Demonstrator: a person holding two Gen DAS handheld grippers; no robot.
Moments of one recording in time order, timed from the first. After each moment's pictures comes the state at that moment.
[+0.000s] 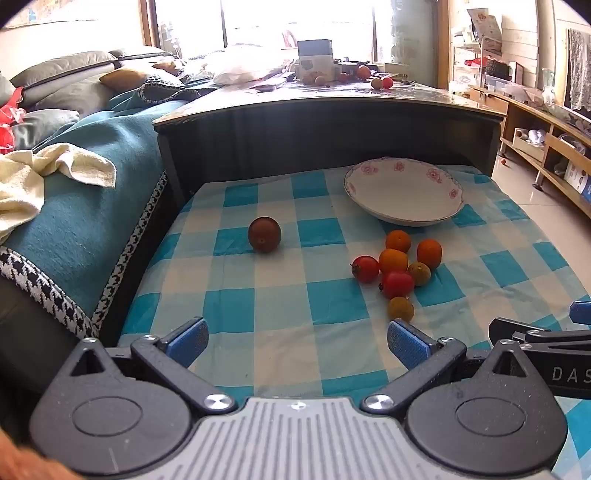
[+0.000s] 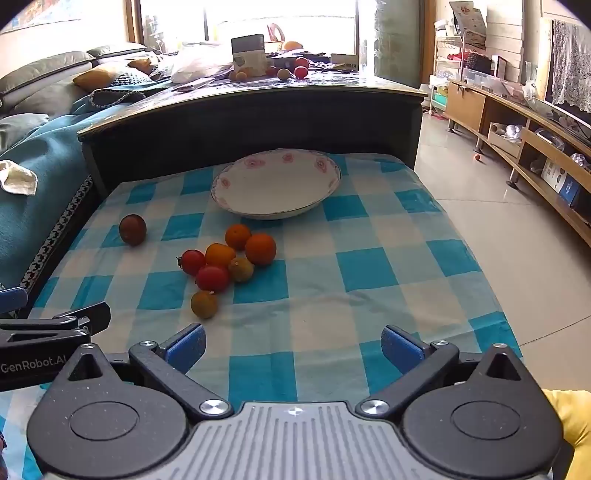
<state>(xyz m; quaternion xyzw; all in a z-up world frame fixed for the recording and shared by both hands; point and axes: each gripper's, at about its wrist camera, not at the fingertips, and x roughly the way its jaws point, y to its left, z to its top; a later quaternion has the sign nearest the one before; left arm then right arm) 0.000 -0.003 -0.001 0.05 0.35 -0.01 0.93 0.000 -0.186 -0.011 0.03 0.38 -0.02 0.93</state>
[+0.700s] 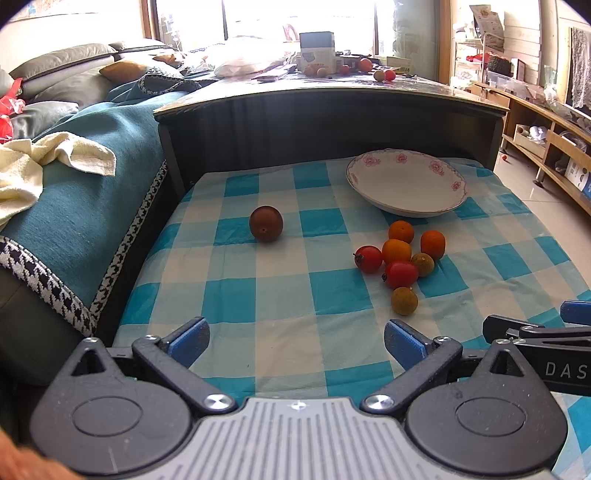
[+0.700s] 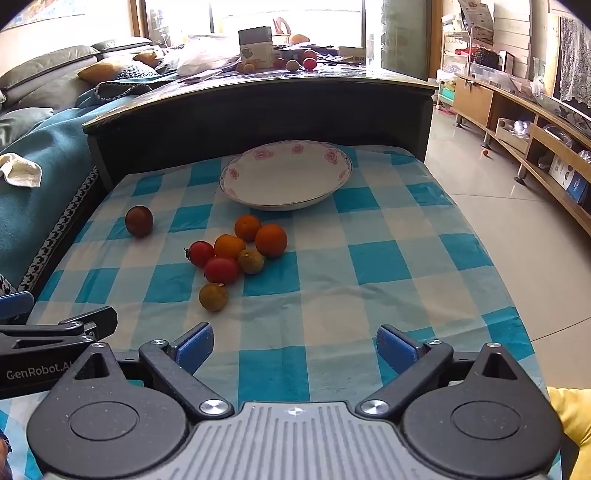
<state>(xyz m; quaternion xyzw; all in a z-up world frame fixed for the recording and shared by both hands) 0.001 0.005 -0.009 0.03 0.37 -0.02 0.93 0.003 -0.178 -0.016 0.03 0.39 -0.01 0.92</state>
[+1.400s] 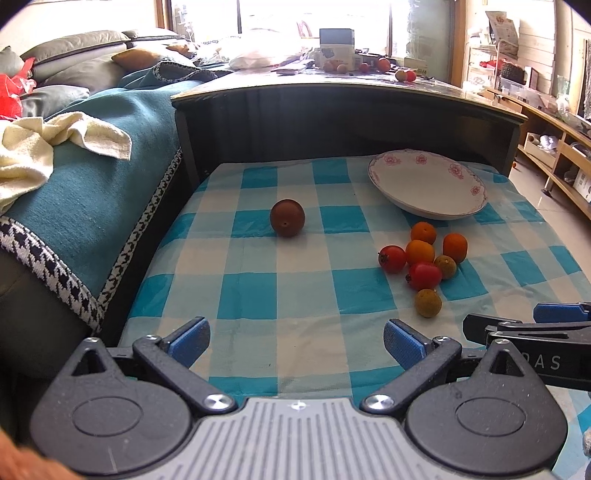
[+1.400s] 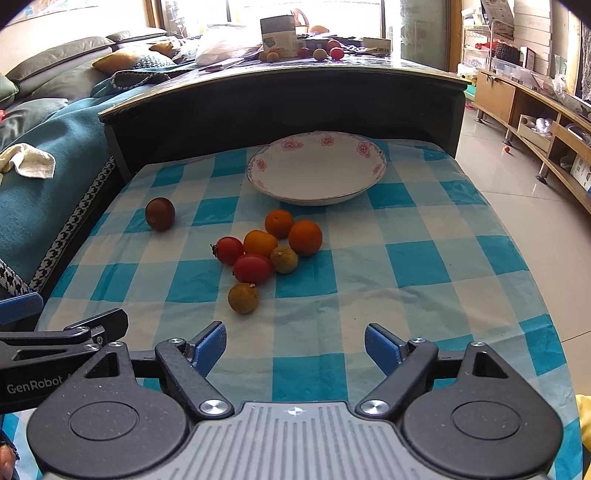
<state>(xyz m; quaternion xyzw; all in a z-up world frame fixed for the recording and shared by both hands) 0.010 0.027 -0.015 0.01 0.37 0.00 0.93 0.021 -0.158 -0.023 0.04 0.40 0.03 0.92</state>
